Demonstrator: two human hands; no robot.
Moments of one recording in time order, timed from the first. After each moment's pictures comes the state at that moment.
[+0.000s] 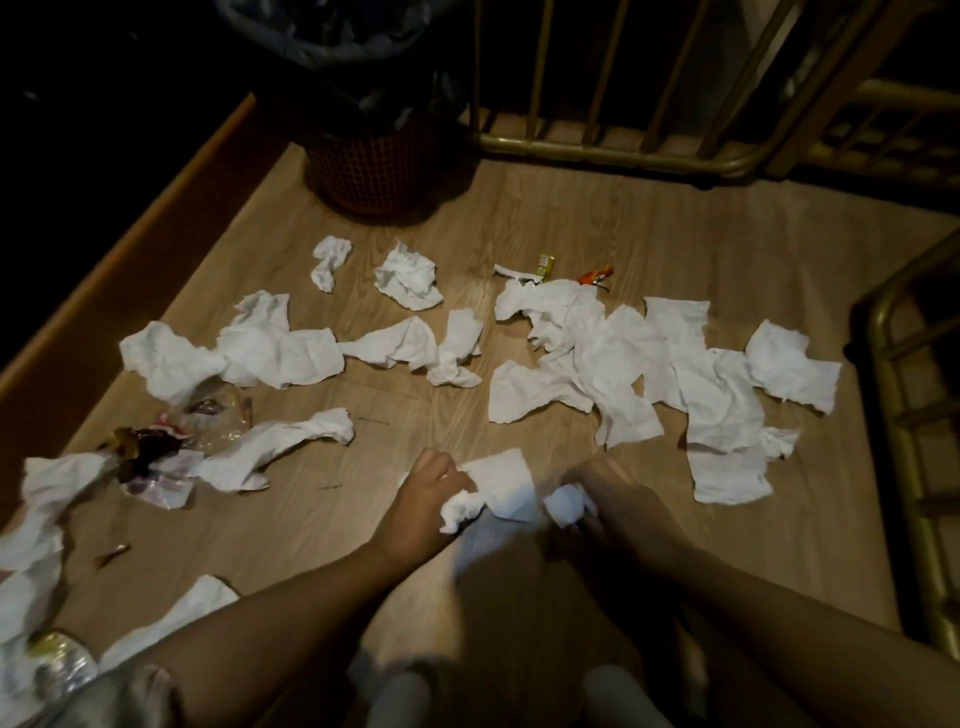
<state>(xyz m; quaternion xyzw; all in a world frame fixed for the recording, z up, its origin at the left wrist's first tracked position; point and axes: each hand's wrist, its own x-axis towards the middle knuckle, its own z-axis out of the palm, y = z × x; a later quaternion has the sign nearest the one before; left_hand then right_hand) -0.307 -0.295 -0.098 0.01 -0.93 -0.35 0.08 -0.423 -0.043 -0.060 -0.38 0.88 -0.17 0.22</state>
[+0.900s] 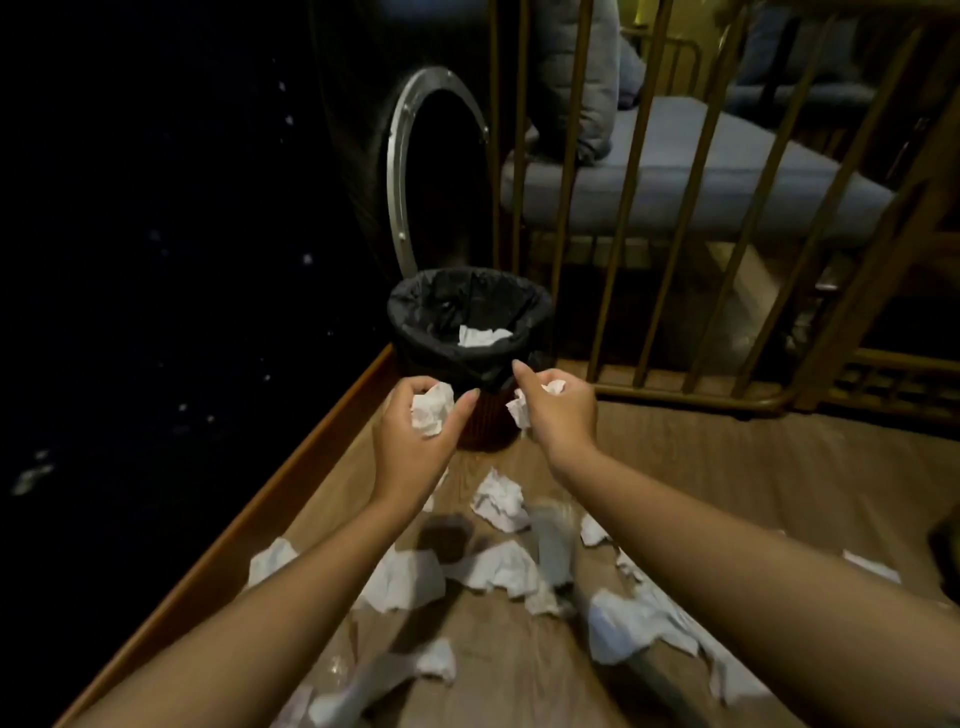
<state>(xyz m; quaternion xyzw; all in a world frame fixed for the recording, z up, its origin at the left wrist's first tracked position) -0.422 -0.464 0.155 0.16 -0.79 -0.42 0.42 -0.513 -0.341 0.180 -0.07 0.73 -0.68 0.05</state>
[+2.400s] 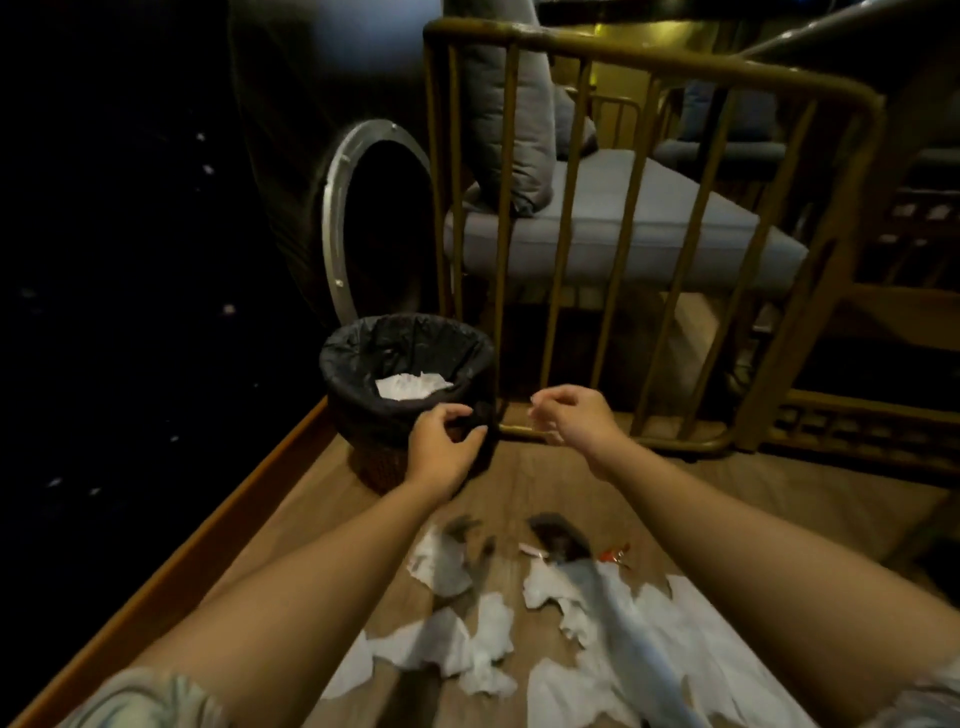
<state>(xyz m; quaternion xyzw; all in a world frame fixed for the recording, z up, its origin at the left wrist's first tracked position) -0.552 -0.423 0.157 0.22 -0.81 -0.50 0.23 -0.621 -0.270 0.205 -0.09 0.76 -0.63 0.14</state>
